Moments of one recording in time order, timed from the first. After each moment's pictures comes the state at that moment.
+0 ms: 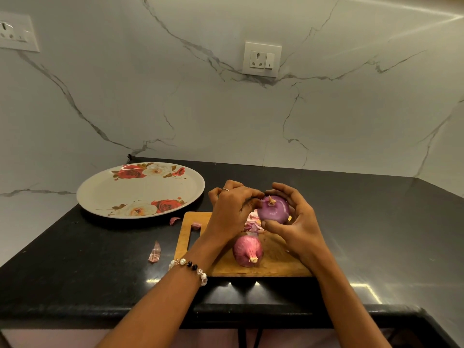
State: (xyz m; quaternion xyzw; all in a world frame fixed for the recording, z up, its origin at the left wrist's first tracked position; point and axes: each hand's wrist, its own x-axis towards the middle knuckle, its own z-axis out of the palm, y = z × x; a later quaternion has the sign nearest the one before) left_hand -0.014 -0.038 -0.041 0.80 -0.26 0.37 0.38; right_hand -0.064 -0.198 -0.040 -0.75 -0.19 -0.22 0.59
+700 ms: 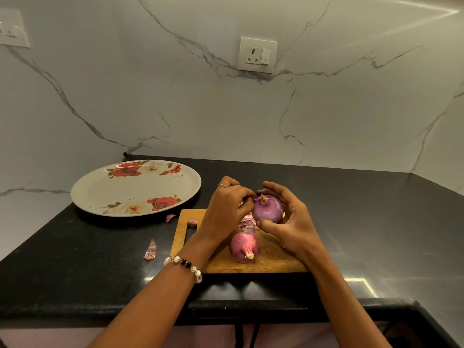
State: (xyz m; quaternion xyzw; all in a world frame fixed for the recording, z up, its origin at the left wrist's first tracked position) left_hand -0.024 -0.034 -0.035 0.82 -0.27 0.37 0.34; right_hand -0.063 -0.198 -0.043 -0.77 -0.21 -0.19 0.58
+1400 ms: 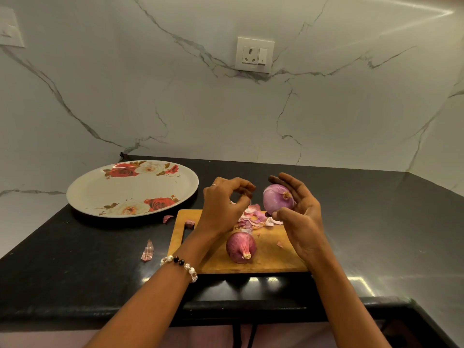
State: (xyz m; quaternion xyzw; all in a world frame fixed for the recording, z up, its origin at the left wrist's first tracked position) left_hand -0.033 -0.035 -0.026 0.80 -0.23 0.30 0.47; right_hand -0.064 -0.205 -0.037 -0.62 -0.18 -0.19 0.74
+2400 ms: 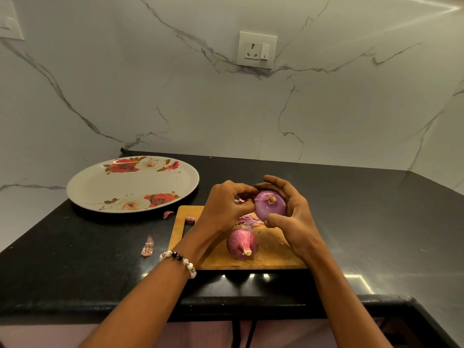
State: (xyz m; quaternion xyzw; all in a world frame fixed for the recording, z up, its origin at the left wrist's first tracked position) left_hand -0.037 -0.030 -0.022 0.81 -0.29 0.22 0.47; right_hand -0.066 -0.198 -0.037 -0.72 -0.19 -0.15 0.65
